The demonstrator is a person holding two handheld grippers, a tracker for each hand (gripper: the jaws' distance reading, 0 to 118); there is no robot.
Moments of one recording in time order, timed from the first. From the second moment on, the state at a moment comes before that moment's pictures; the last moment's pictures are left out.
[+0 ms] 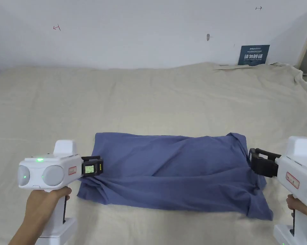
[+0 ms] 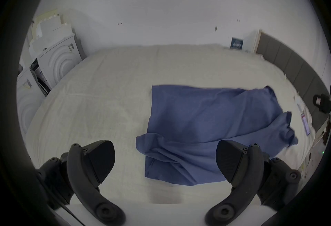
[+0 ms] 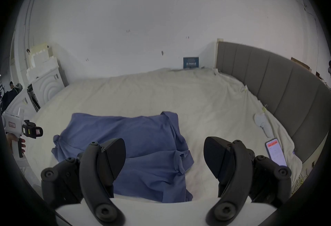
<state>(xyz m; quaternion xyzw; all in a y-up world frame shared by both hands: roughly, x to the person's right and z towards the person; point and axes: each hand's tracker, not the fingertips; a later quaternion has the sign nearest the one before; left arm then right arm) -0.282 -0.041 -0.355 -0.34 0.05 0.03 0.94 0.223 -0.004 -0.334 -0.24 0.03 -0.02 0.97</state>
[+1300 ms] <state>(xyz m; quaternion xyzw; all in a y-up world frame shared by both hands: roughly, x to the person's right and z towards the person) -0.313 -0.140 -0.407 -0.51 0.08 0.07 0.85 0.217 -0.026 -0.286 -0.24 0.03 -0.01 0.97</state>
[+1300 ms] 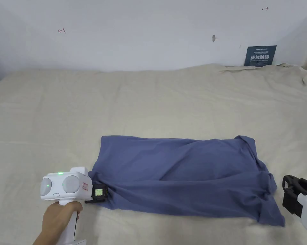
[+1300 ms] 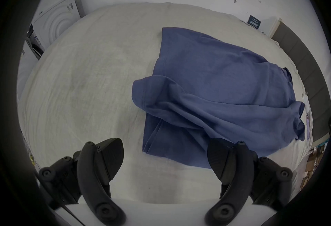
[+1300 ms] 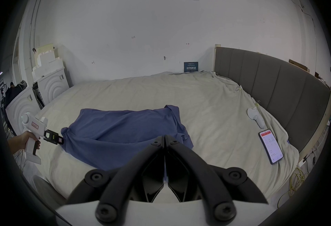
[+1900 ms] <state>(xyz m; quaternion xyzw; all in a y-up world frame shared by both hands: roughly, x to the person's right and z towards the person) -0.307 -0.109 -0.383 -0.48 0.02 0.05 0.88 0.230 -0.085 -0.341 -0.37 0.02 -0.03 0.93</state>
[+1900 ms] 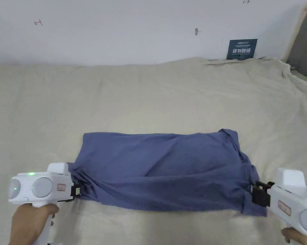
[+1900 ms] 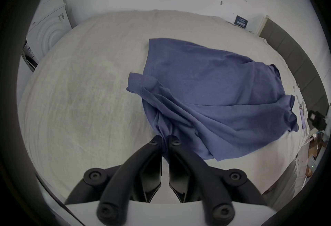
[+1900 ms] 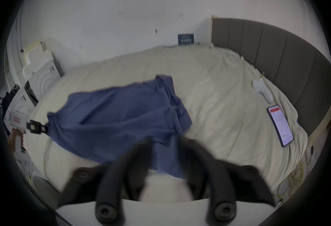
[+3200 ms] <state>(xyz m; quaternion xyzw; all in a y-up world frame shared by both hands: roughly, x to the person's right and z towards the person) -0.347 -0.121 -0.245 -0.48 0.02 0.12 0.87 0.267 -0.090 -0.236 -0.39 0.03 -0.04 0.92</state>
